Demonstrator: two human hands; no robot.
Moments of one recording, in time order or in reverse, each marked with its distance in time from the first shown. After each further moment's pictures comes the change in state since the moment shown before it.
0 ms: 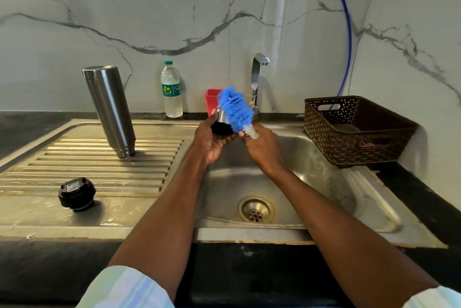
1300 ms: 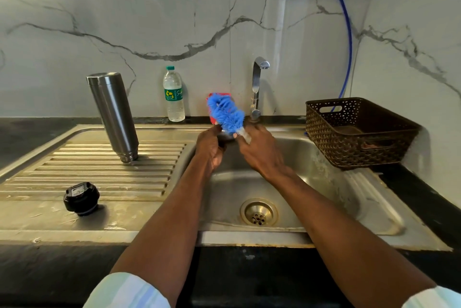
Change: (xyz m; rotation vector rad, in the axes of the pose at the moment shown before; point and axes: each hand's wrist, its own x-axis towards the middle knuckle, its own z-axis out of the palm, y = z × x) left_hand 0.000 -0.007 0.004 0.072 0.164 0.033; right_hand 0.004 -0.008 0.000 -0.320 -0.071 -0.123
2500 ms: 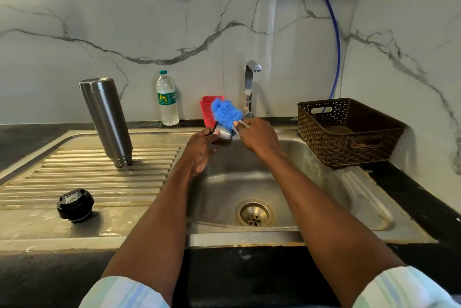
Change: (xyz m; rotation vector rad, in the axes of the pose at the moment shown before) left_hand 0.018 0.004 -0.031 0.361 -0.244 0.051; right_hand 0.032 -0.004 -0.017 0.047 -0.011 0.118
